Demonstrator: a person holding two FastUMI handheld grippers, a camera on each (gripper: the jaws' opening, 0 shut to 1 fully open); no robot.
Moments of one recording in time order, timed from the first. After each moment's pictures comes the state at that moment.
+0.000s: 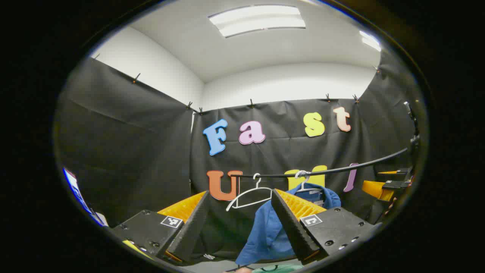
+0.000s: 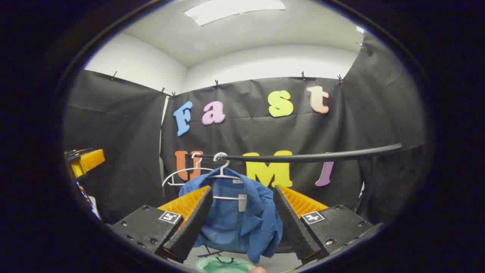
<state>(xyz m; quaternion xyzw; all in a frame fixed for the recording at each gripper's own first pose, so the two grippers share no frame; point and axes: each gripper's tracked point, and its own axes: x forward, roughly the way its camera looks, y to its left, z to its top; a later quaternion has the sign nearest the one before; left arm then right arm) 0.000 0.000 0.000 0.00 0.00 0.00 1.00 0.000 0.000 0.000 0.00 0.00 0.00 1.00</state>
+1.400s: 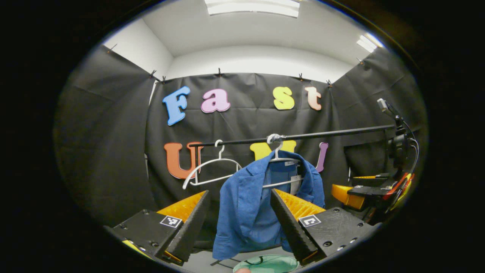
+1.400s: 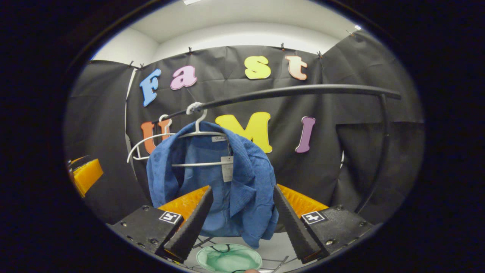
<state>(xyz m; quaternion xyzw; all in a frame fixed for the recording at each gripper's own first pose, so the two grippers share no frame) 0.066 -0.070 -0.133 -0.01 0.10 -0.15 0.98 0.064 -0.004 -0.122 0.03 0.12 -0.14 0.98</state>
